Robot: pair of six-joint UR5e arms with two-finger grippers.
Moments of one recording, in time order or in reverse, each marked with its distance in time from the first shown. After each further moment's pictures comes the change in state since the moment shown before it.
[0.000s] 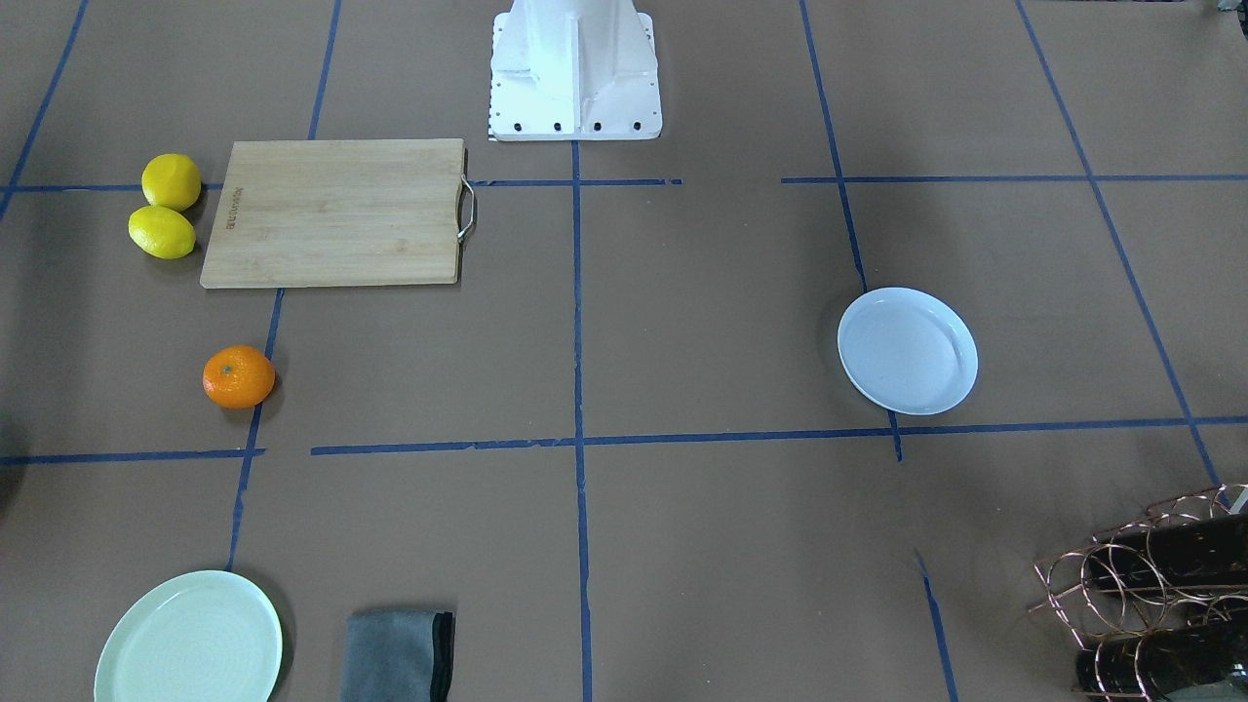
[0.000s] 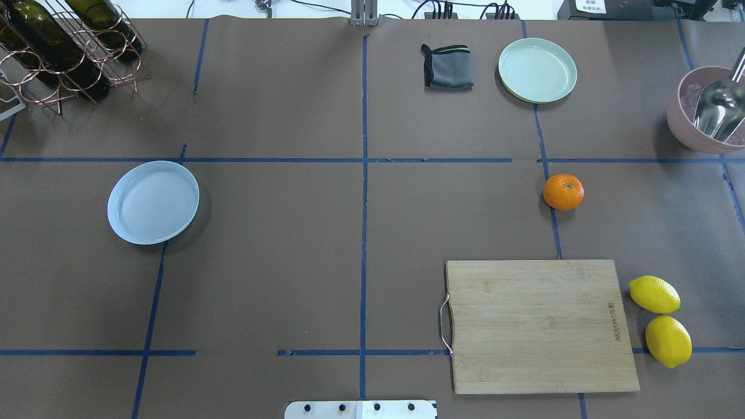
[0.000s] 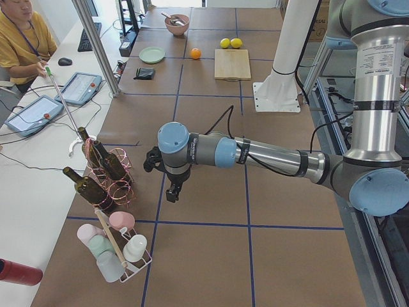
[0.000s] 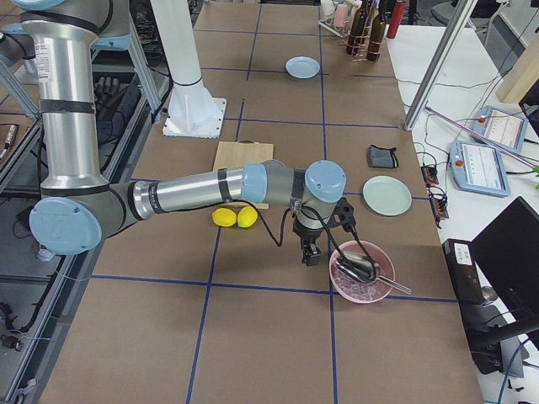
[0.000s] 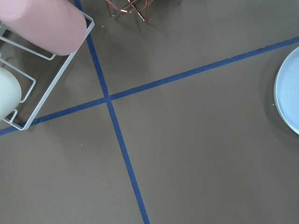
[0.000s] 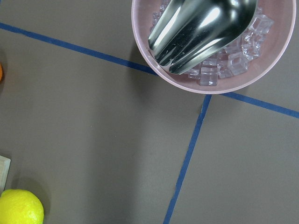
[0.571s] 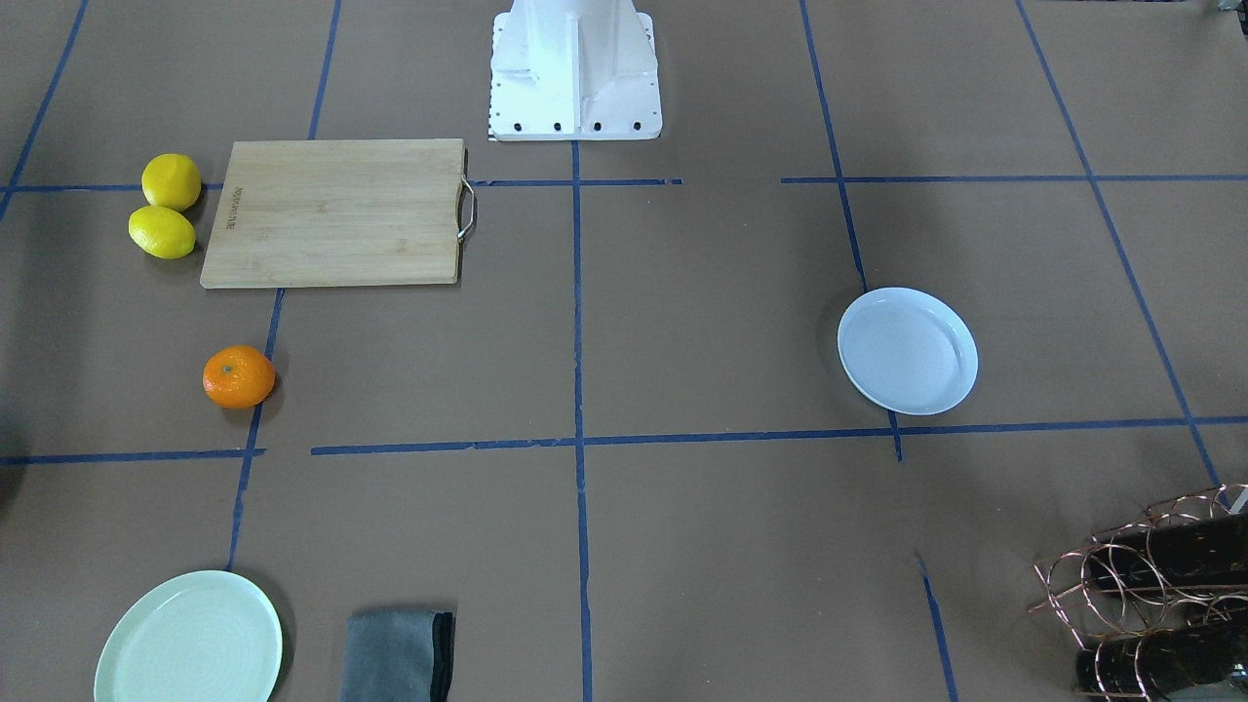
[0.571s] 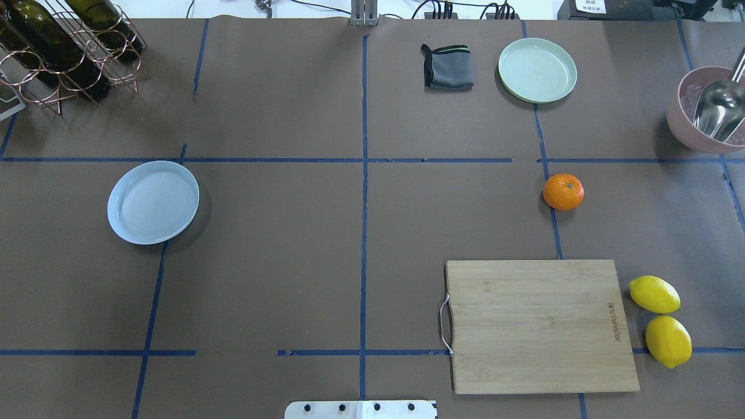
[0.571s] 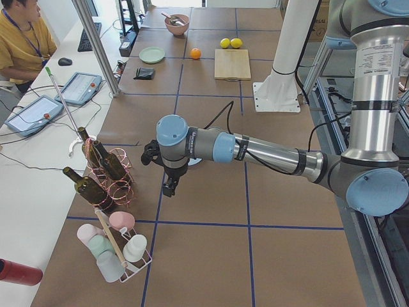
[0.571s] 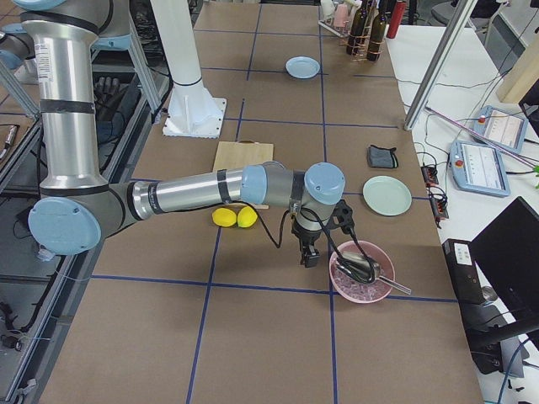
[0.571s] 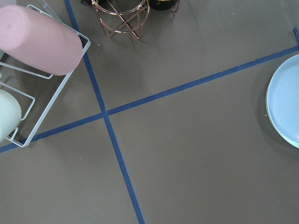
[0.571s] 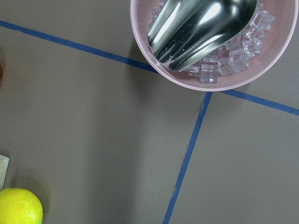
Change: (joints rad) left arm 0.007 -0.014 -0.029 -0.003 0.011 0.000; right arm -0.004 -0.001 -0.001 0.004 -0.001 0.001
